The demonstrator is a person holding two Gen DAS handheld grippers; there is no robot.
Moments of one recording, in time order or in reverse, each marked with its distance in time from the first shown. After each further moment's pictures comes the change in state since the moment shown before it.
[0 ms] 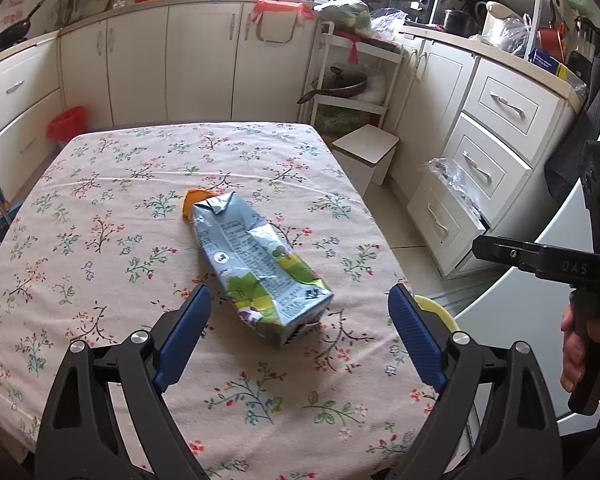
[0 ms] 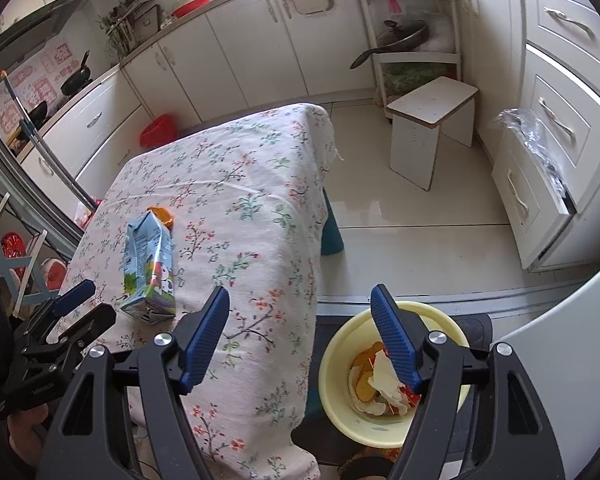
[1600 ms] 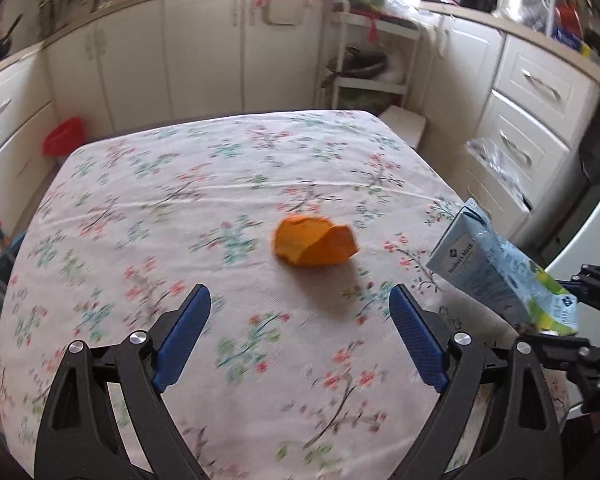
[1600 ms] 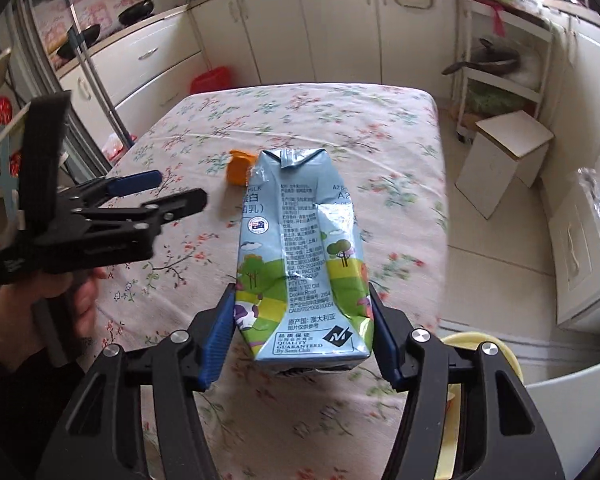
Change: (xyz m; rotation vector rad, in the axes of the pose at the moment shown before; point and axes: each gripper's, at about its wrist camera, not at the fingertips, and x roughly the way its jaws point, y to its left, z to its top) left arm 0.080 0.090 0.041 0.119 0.060 0.038; right arm 0.060 0.098 -0.018 -0.227 0.059 0.060
